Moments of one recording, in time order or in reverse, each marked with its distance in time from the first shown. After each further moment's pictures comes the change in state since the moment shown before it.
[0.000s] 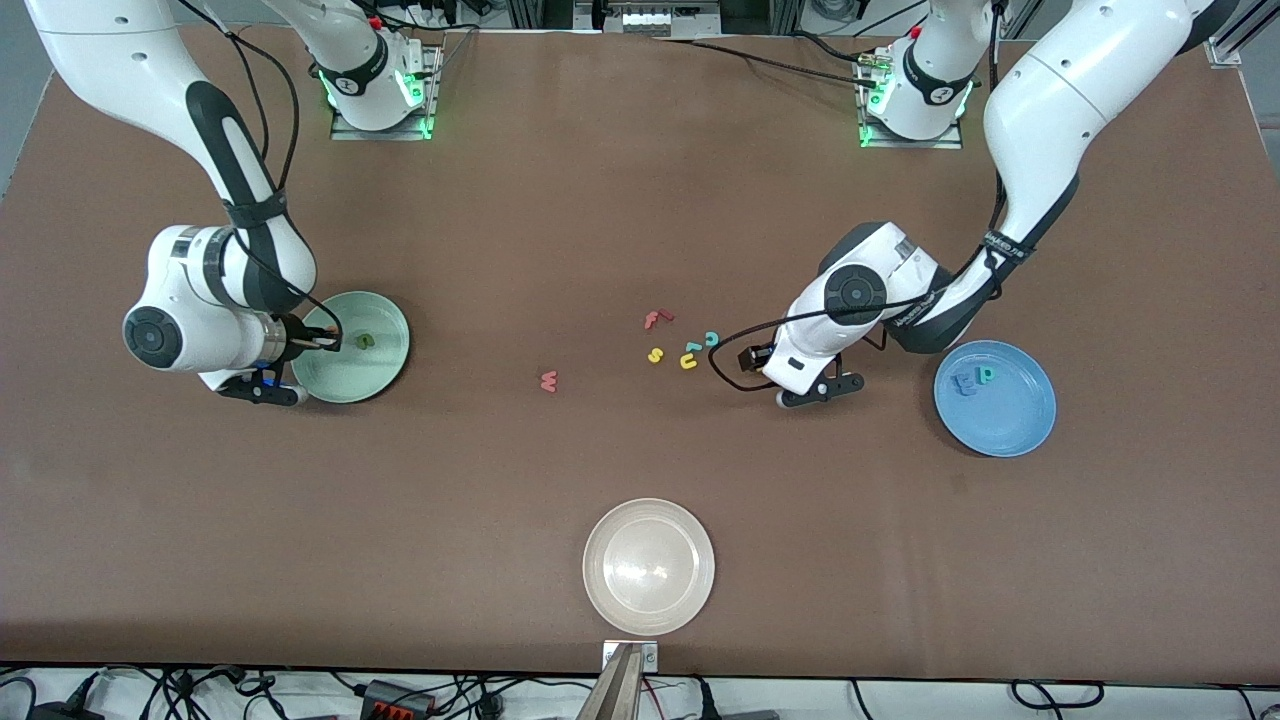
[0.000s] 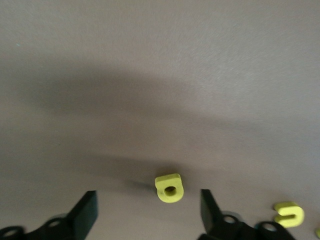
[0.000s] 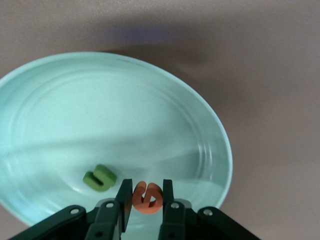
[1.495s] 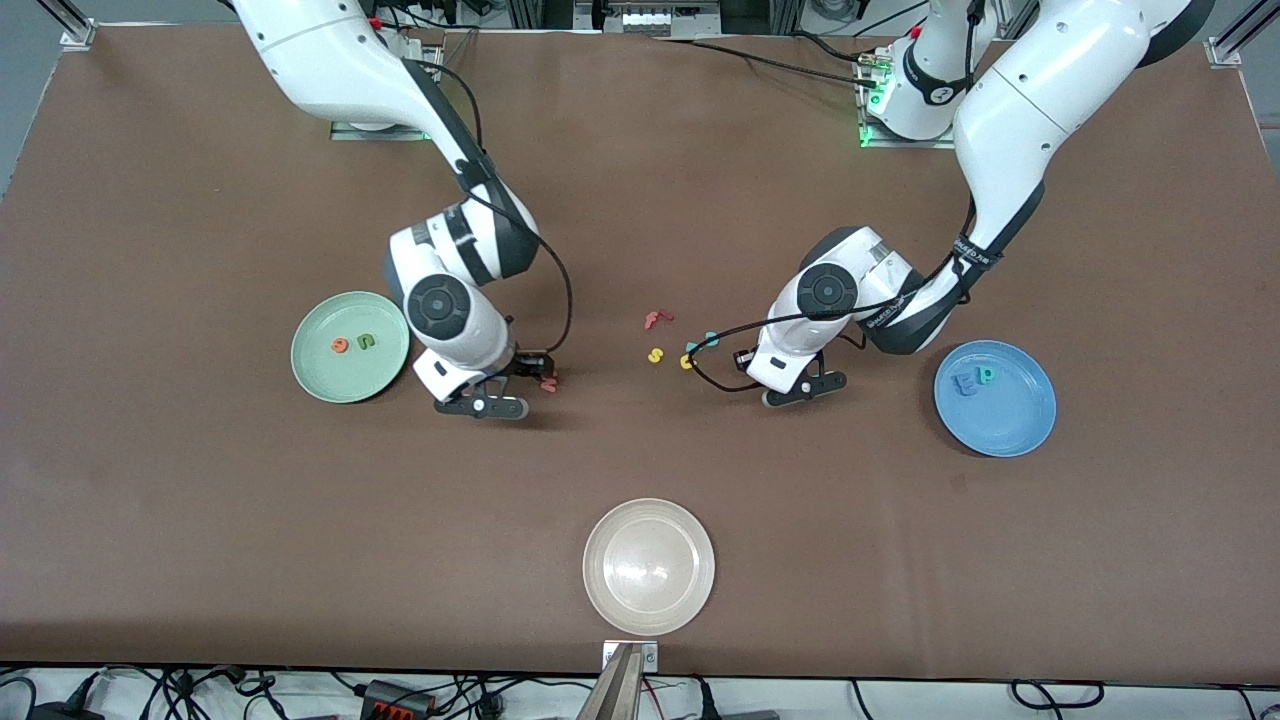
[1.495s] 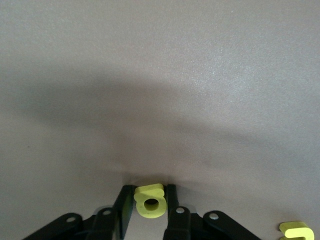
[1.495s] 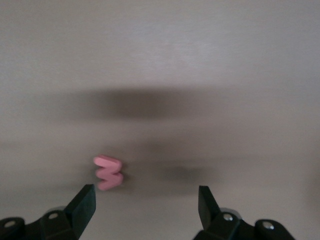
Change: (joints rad) left arm -0.103 0.007 0.086 0.003 0.025 0.070 -0.069; right arm 0.497 0.194 0.029 0.346 0.007 0.126 0.461
